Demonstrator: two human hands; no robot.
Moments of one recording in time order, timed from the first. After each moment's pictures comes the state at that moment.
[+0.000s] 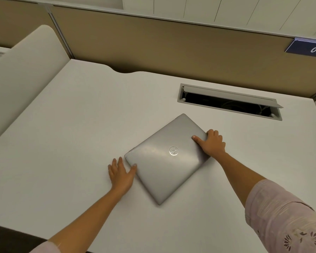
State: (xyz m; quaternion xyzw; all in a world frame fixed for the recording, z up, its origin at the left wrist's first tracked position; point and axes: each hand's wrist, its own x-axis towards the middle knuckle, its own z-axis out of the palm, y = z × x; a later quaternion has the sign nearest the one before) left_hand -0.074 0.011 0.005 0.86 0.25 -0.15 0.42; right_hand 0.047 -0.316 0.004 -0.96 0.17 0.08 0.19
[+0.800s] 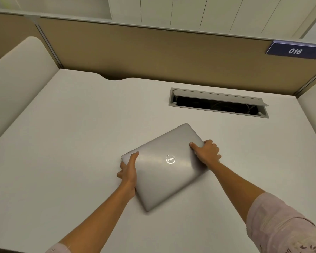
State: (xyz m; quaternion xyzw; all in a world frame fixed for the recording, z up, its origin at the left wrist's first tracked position) left_hand -0.050 -0.032 0.041 0.57 0.44 -0.18 0.67; right_hand 0.016 -0.304 0.011 -0.89 0.33 0.08 0.30
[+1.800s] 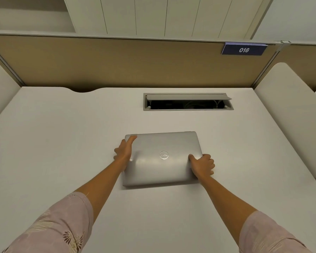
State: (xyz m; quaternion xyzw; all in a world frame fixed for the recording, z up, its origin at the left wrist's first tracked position) left_hand 0.046 -0.074 0.041 0.76 0.24 -0.23 0.56; right_hand -0.054 -0.323 0.006 -0.78 0.50 -0.02 0.37
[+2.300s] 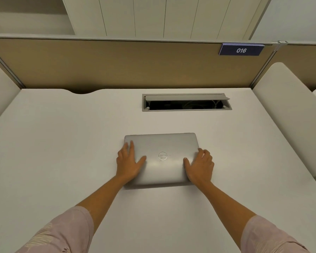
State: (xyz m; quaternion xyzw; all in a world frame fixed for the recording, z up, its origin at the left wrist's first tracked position) left_hand 0.005 -0.071 0.006 0.95 -0.06 -0.09 0.28; right_hand -0.080 -0.319 0.007 -0.94 0.30 -0.06 0.16
